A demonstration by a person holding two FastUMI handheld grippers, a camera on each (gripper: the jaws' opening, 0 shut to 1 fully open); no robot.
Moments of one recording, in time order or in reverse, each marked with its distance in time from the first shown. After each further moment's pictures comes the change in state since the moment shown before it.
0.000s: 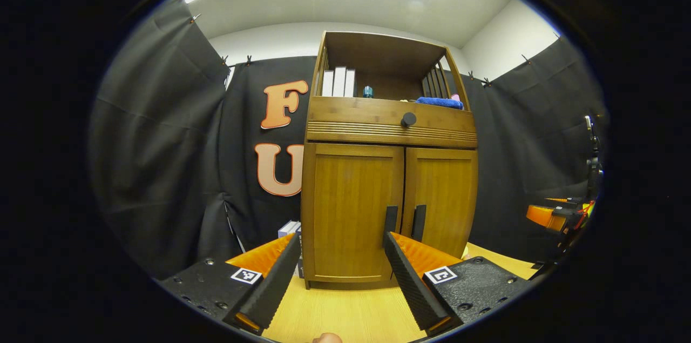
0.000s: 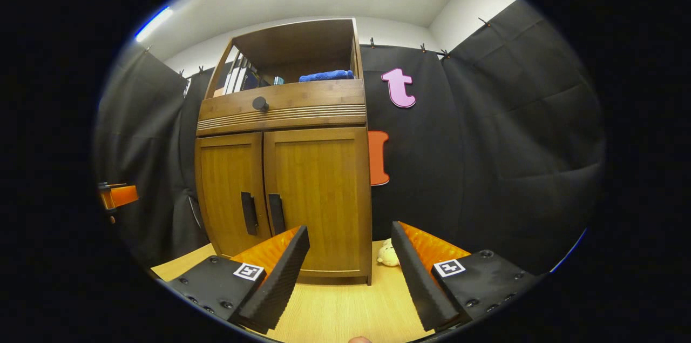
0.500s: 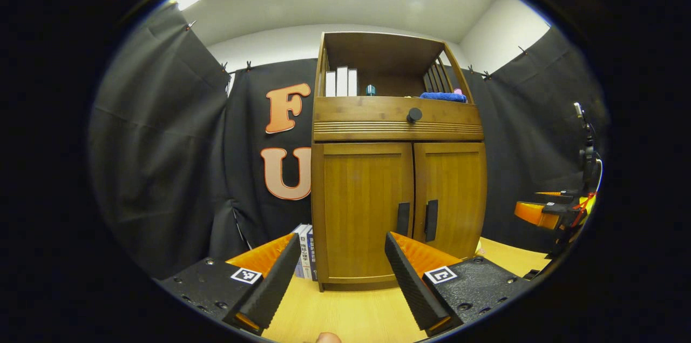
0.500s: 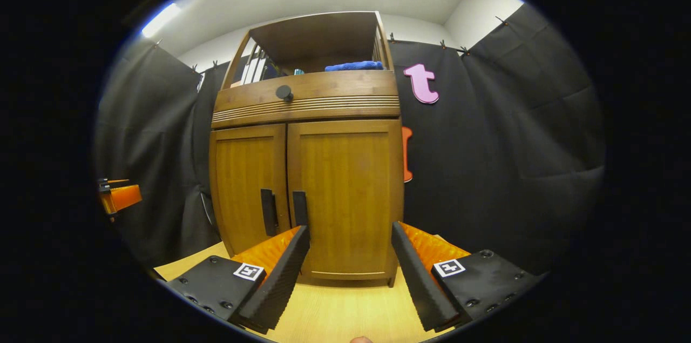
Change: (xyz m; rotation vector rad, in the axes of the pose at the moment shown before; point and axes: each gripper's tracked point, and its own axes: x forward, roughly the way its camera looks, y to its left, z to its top) left arm -0.001 0.015 -0.002 0.063 -0.024 0.033; right arm 0.034 0.066 -0.017 -0.019 0.024 0.094
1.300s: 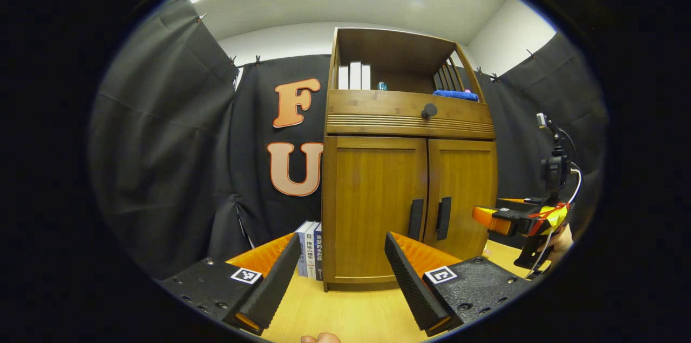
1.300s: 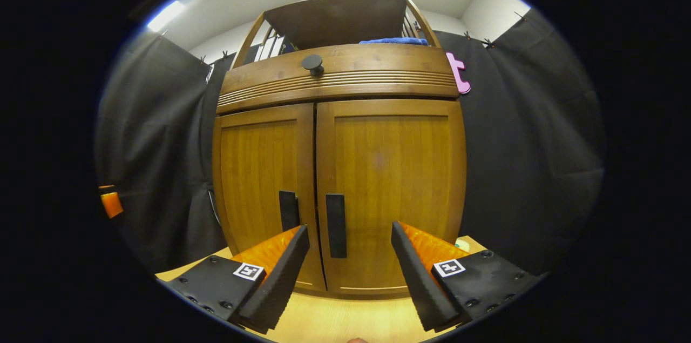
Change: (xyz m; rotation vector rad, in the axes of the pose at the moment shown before) left arm 0.017 0.029 -0.023 -0.022 0.026 0.031; right arm 0.110 0.072 -0.020 0.013 0.028 0.064
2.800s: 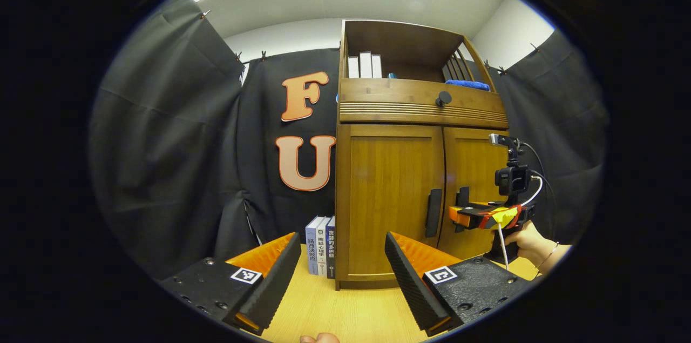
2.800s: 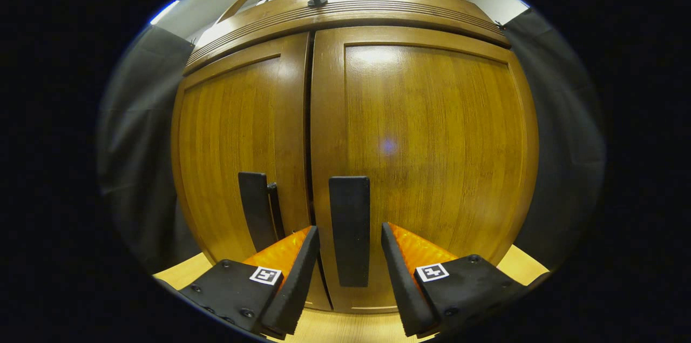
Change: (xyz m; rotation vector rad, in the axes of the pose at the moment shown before) left arm 0.017 0.018 -0.027 -0.002 0.033 0.027; right arm 0.128 0.015 -0.050 -0.007 0.084 -0.011
